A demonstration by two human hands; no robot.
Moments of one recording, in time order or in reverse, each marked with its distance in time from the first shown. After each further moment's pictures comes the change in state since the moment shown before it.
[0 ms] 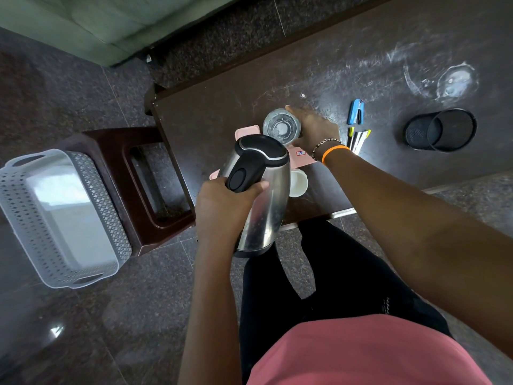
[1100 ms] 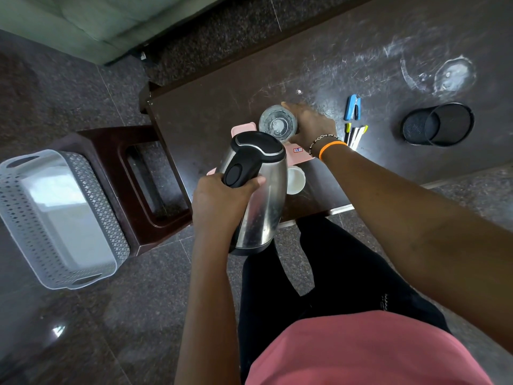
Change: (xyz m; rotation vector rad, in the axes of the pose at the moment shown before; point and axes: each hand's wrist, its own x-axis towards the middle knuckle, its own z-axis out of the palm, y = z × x) left_hand 0.003 0.004 0.001 -0.010 -0.010 -0.019; right_hand -0.004 -0.002 -0.004 0.000 0.010 -0.007
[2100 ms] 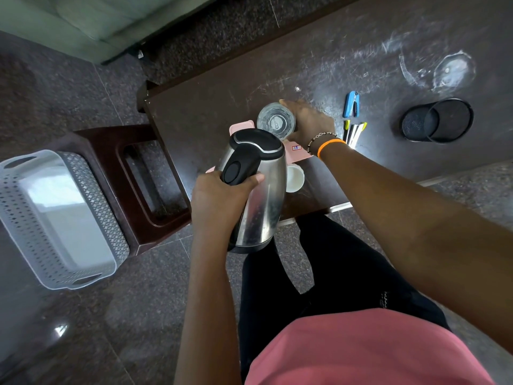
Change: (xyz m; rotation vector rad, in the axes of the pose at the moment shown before) left_hand 0.004 -0.002 0.002 -0.024 -0.007 0.024; right_hand 0.001 0.002 0.000 0.023 -0.009 0.009
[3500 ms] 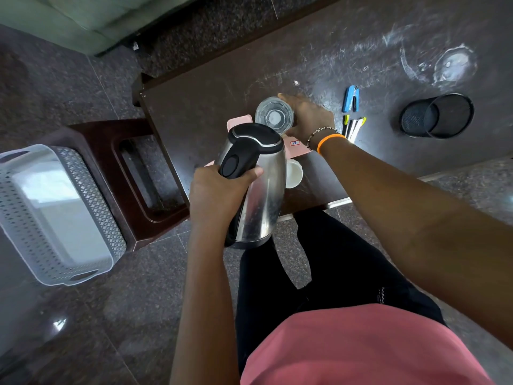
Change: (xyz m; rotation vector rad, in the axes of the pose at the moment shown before) left_hand 0.008 -0.004 0.003 -0.012 -0.011 0.024; right_hand 0.003 0.004 0.002 -0.028 -0.001 0.002
